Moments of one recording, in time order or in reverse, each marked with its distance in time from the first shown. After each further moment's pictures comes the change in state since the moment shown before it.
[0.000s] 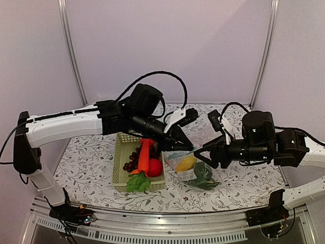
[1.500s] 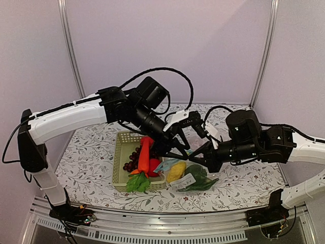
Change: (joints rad) left arm -0.002 0.084 0.262 -0.419 0.063 0.101; right arm -0.018 0.132 0.066 -0.016 -0.141 -0.138
